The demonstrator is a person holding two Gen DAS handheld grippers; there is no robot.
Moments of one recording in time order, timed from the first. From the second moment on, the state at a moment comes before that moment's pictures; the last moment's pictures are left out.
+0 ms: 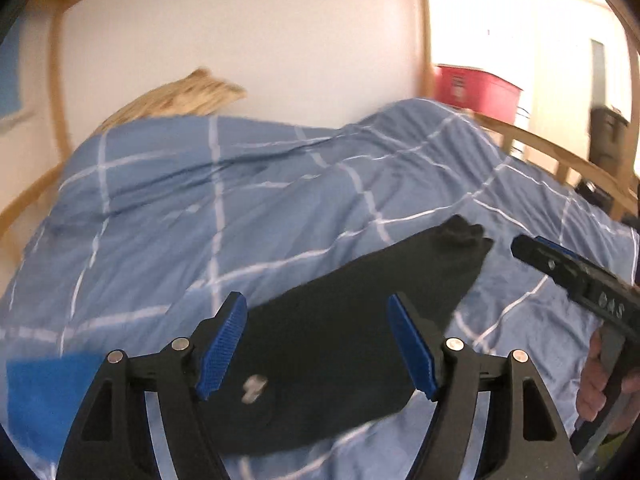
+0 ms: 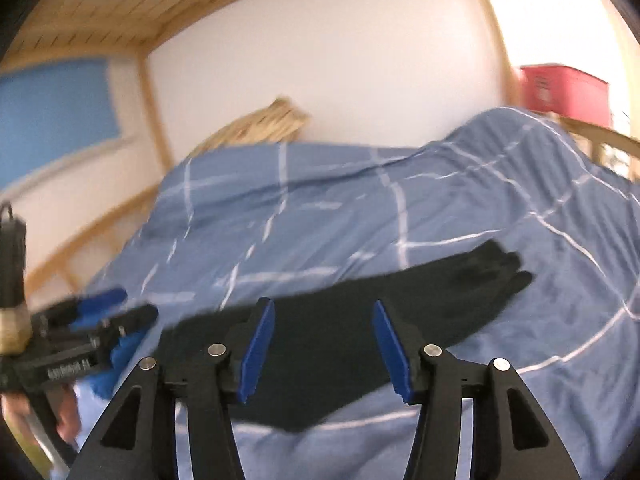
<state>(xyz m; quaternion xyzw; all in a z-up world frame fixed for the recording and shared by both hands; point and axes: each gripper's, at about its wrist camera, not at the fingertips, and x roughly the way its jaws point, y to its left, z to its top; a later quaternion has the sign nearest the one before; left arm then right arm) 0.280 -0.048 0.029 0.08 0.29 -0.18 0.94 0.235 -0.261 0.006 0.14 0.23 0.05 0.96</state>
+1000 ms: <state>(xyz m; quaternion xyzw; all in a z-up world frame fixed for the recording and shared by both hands) 0.441 -0.274 -0.077 0.23 0.36 -0.29 0.86 0.365 -0.469 -0.148 0.45 0.27 -0.11 0.84</state>
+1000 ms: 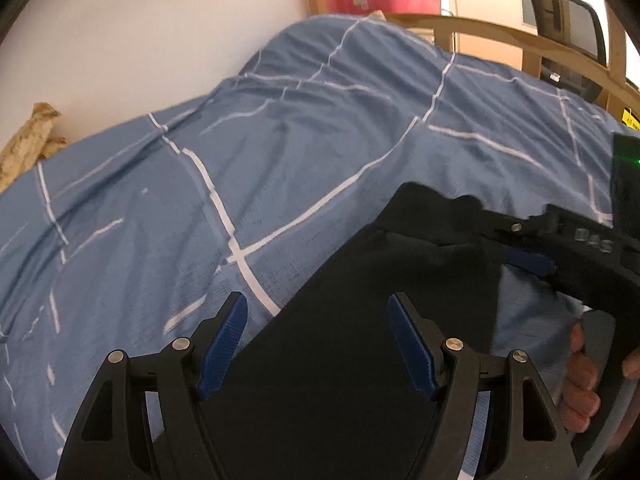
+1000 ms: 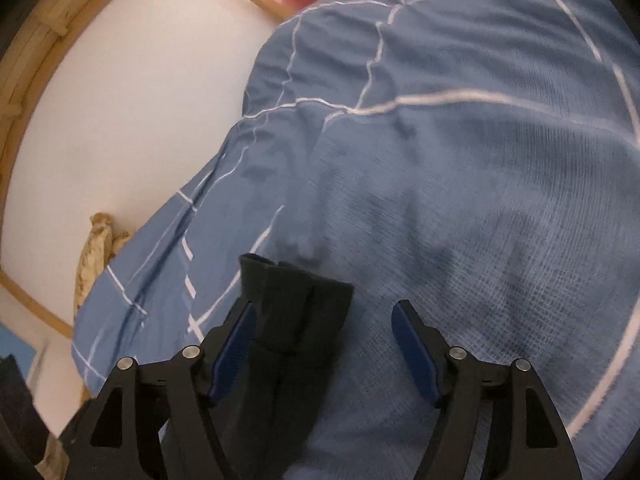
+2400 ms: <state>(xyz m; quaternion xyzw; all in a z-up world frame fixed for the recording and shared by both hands) 0.465 -0.404 -0.121 0.25 0.49 -0.46 0.70 0.321 -0.445 -0.168 0.44 0.24 -0.16 0.85</state>
